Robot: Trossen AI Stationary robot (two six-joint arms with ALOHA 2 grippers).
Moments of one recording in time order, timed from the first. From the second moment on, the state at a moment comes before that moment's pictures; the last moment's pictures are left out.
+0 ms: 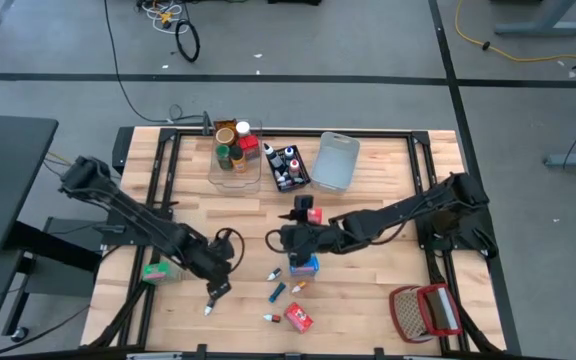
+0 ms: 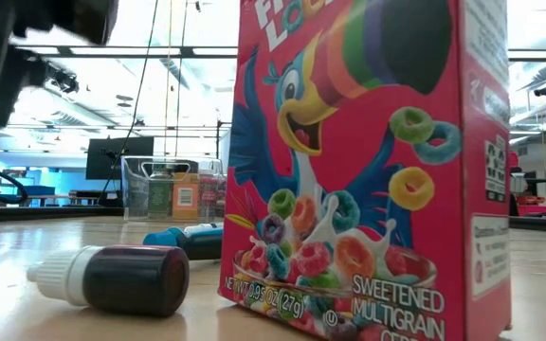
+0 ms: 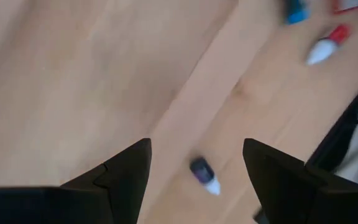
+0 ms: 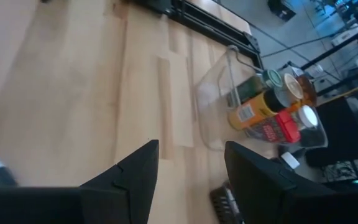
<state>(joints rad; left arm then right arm) -0.56 1.41 0.99 -0.80 -0.01 -1.17 0.29 1.80 1.41 -0.34 0.61 -0.19</state>
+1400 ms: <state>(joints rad) -0.86 1.75 0.99 -0.64 -0.05 -1.76 0.03 1.80 1.41 -0.05 0.03 -0.62</state>
